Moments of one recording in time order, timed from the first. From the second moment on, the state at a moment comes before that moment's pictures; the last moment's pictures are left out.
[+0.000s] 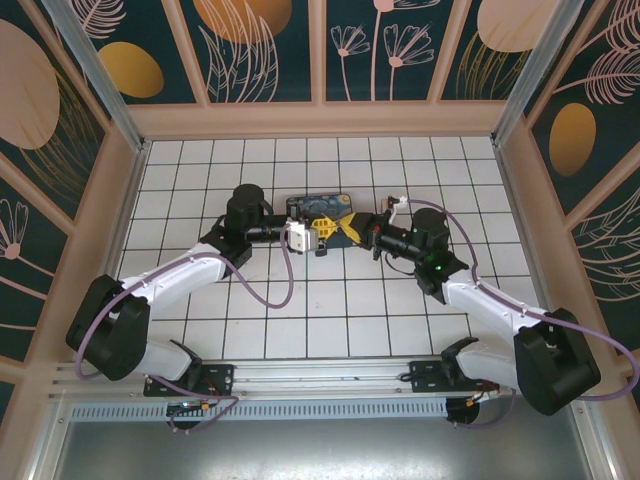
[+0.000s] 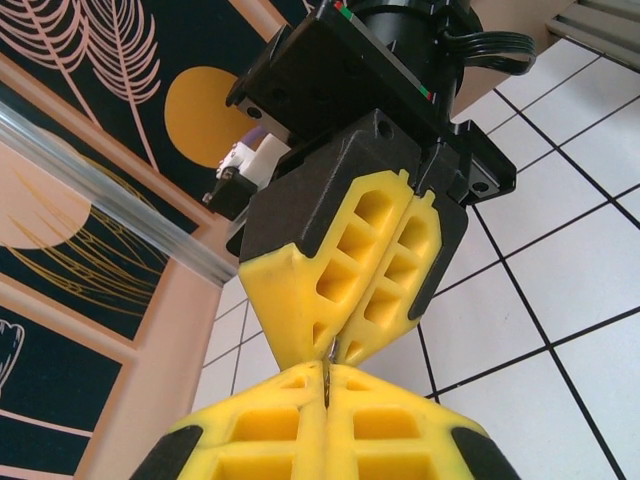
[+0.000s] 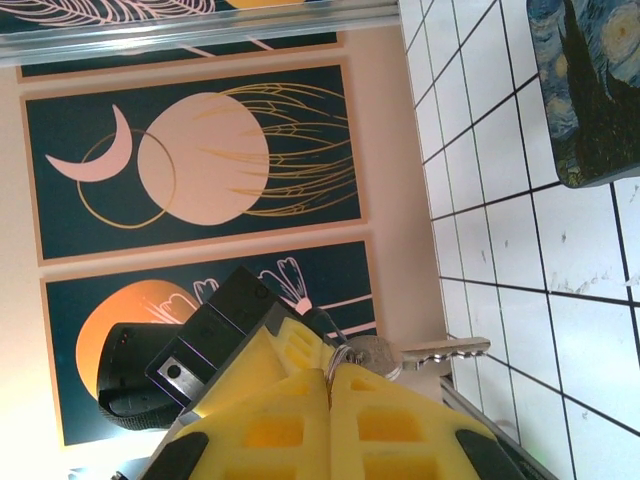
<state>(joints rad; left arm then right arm) -0.60 1.43 0.85 0.36 0.82 0.89 0.51 1.17 0.54 0.53 -0.62 1.57</state>
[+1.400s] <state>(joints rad) -0.52 1.58 0.76 0.78 0.86 -1.24 0.60 1.11 0.49 0.48 -0.20 1.24</state>
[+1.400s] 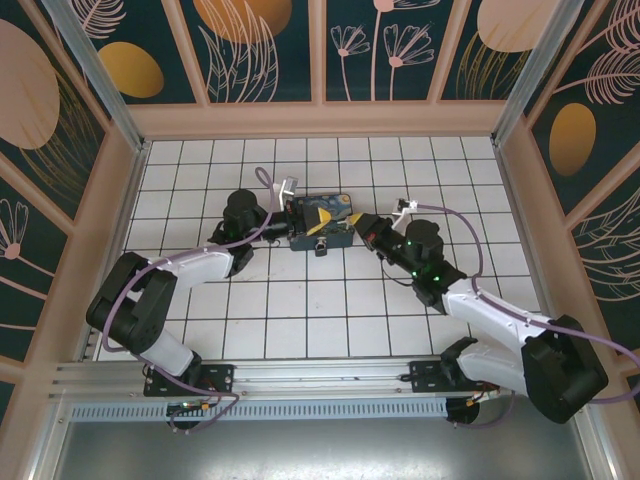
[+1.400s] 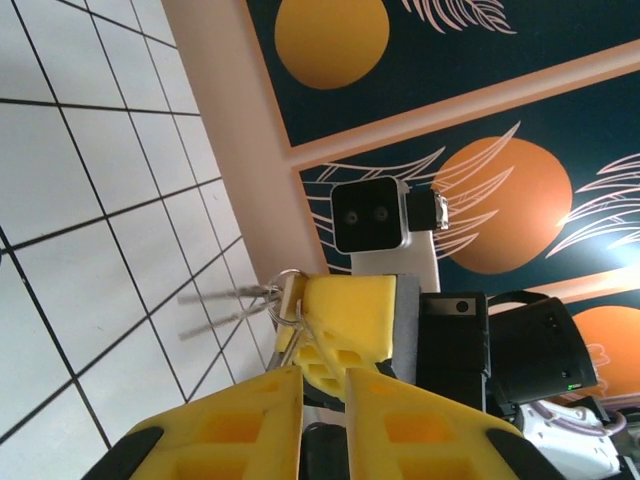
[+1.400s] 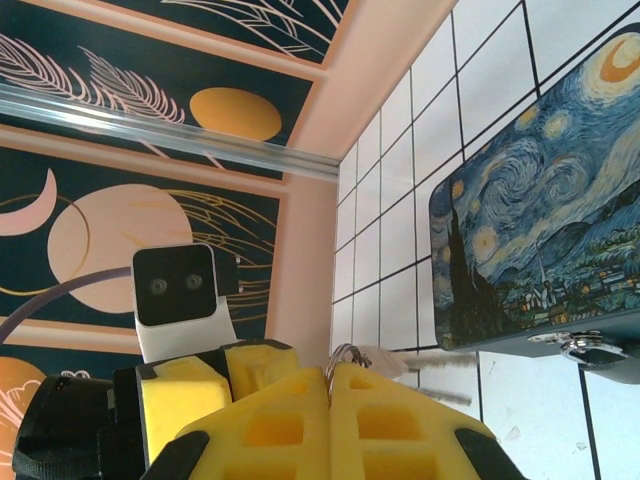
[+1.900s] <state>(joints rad) -0.52 1.58 0.75 0.73 0.86 -1.24 0.63 1.19 0.49 0.60 -0.20 1.25</state>
